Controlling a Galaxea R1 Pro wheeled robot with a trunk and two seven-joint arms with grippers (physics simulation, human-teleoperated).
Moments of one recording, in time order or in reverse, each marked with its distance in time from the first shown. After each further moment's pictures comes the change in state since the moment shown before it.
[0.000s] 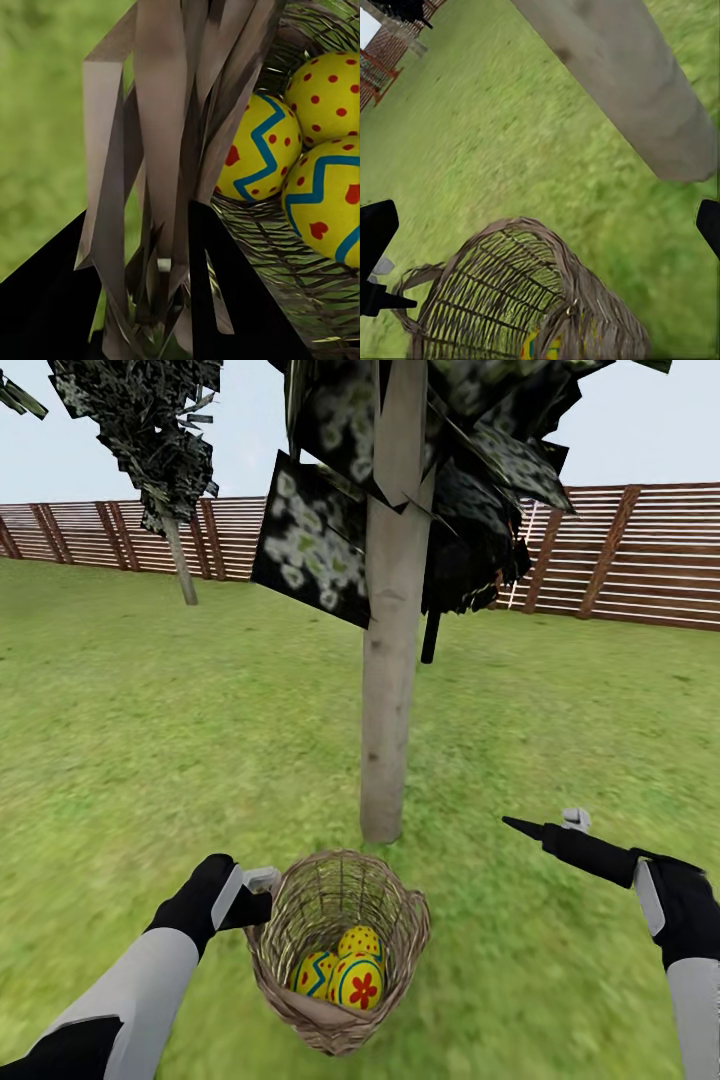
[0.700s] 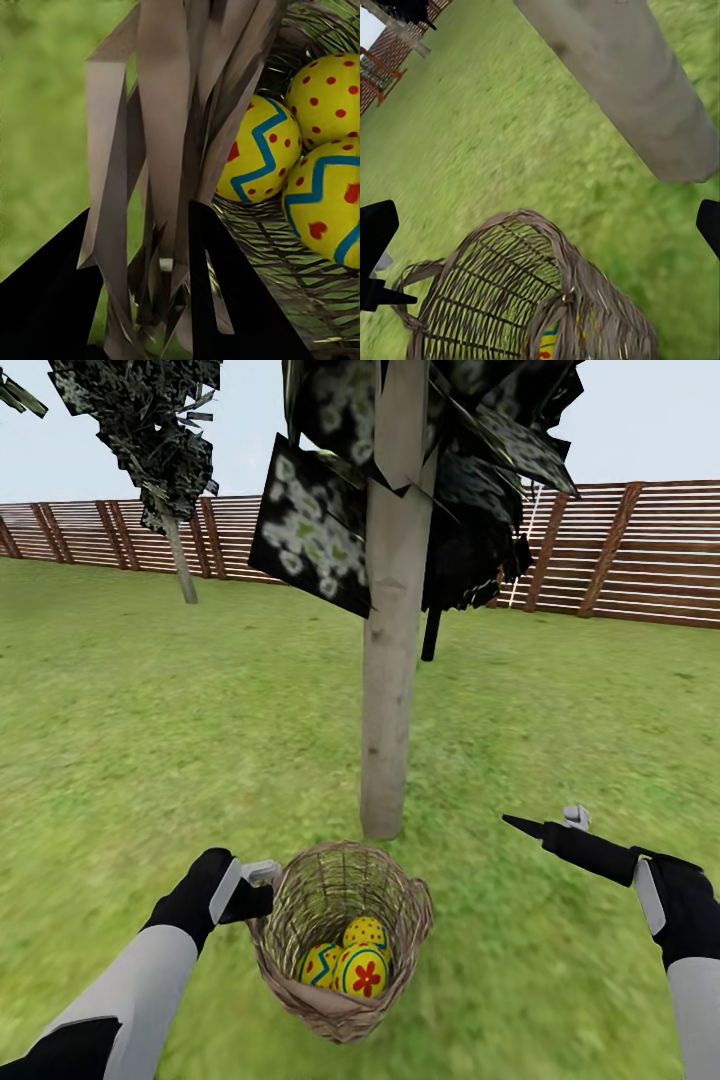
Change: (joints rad) left arm -0.001 0.001 0.001 -0.042 0.035 0.028 -0.003; right arm 0.000 0.000 0.002 -0.009 -0.007 -0.002 0.005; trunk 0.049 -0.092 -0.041
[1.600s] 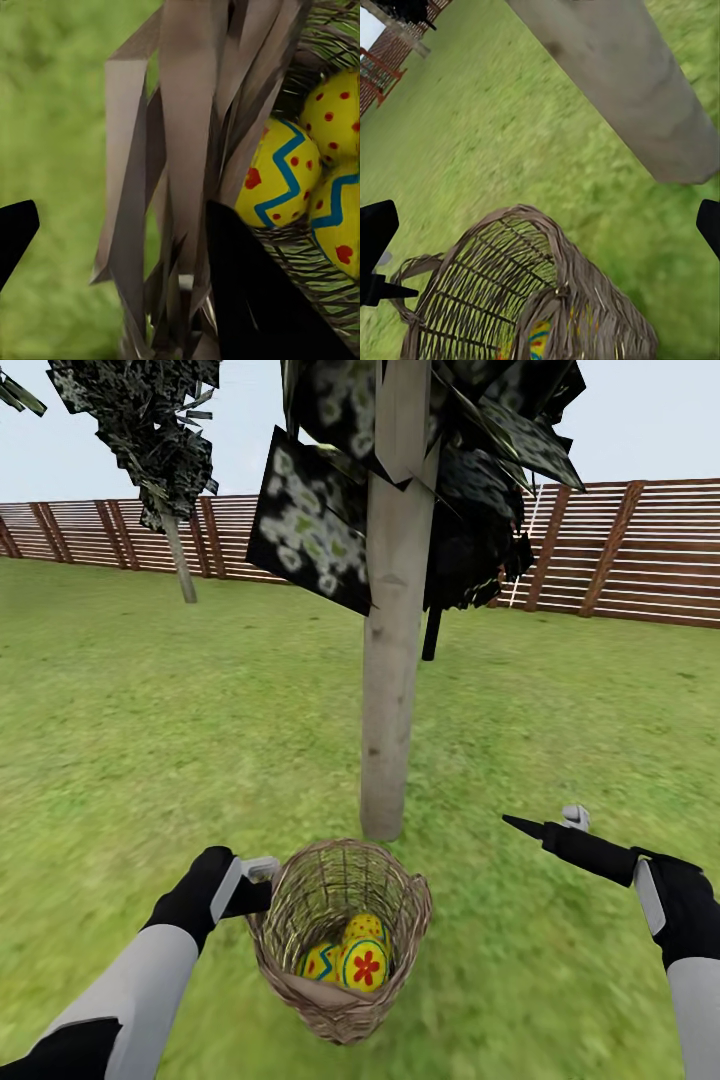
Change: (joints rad) left arm 0.000 -0.003 -0.005 -0.014 -0.036 -0.031 0.003; right arm 0.000 0.000 0.000 0.003 -0.001 0.002 0.000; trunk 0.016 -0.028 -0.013
